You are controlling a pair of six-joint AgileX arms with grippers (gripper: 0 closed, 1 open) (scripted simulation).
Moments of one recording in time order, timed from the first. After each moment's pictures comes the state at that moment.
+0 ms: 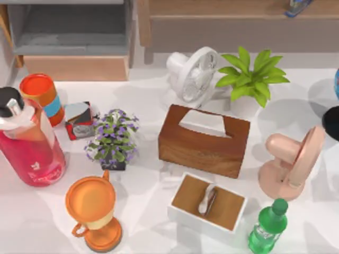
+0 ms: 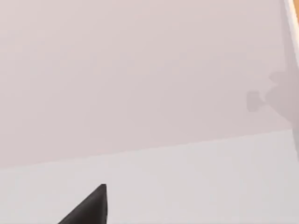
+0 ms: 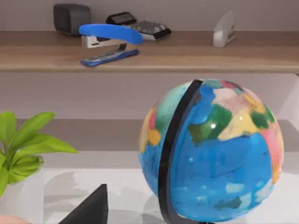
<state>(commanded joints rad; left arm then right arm) 0.64 2.12 1.85 -0.46 0.25 0.76 0.00 0.00 0.00 0.00 0.00 0.00</state>
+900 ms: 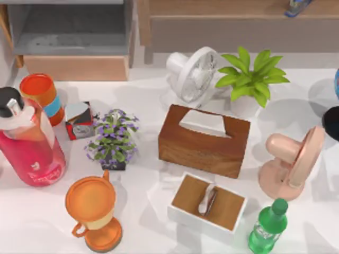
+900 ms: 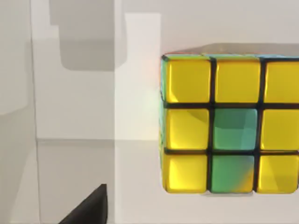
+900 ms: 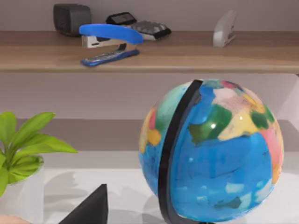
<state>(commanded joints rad) 0.35 2.43 2.36 -1.31 0.08 0.36 0.00 0.00 0.00 0.00 0.00 0.00</state>
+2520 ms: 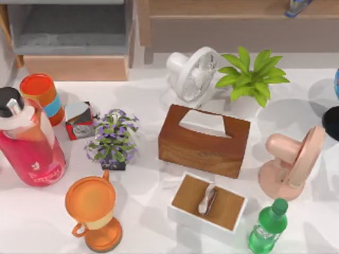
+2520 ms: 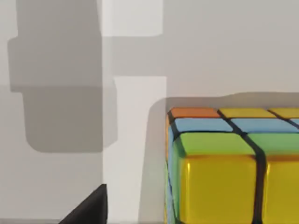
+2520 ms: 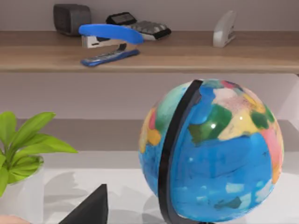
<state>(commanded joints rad) 0.34 2.52 2.29 -1.16 0.08 0.35 0.00 0.00 0.00 0.00 0.00 0.00</state>
